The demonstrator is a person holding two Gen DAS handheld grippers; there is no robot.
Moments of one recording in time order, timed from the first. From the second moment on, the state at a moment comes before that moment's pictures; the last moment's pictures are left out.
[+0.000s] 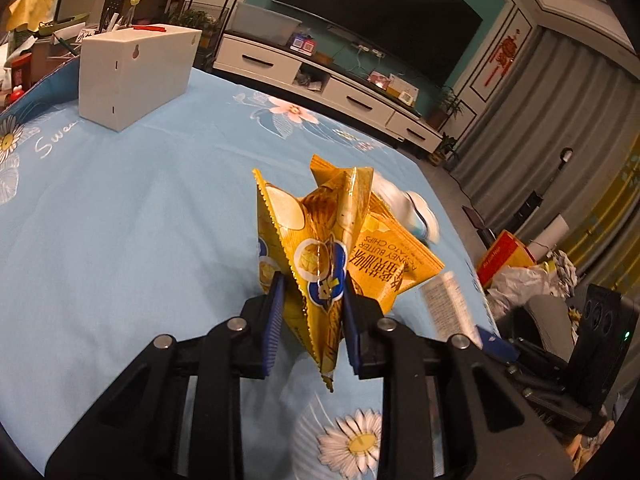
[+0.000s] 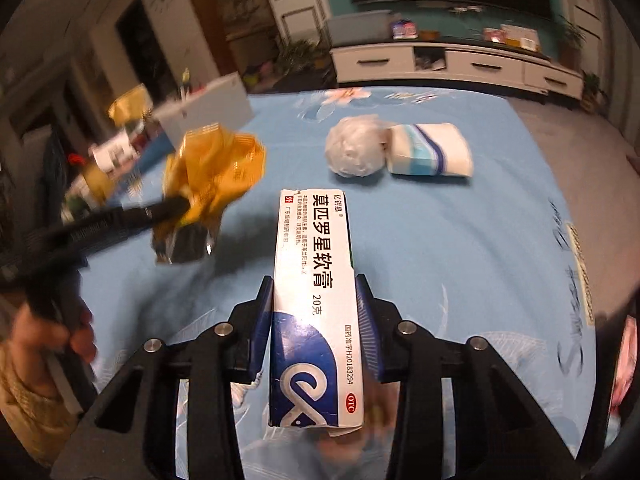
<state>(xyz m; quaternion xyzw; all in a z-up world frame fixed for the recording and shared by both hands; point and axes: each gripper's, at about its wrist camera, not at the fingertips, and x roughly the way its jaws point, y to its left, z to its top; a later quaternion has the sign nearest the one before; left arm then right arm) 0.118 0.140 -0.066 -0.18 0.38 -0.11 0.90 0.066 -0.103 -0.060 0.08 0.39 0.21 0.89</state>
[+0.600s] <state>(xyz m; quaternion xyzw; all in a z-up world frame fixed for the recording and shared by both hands) 0.027 0.062 -0.038 -0.10 0.37 -0.18 0.91 -0.028 -0.181 -0.036 0.14 0.33 0.14 0.92</state>
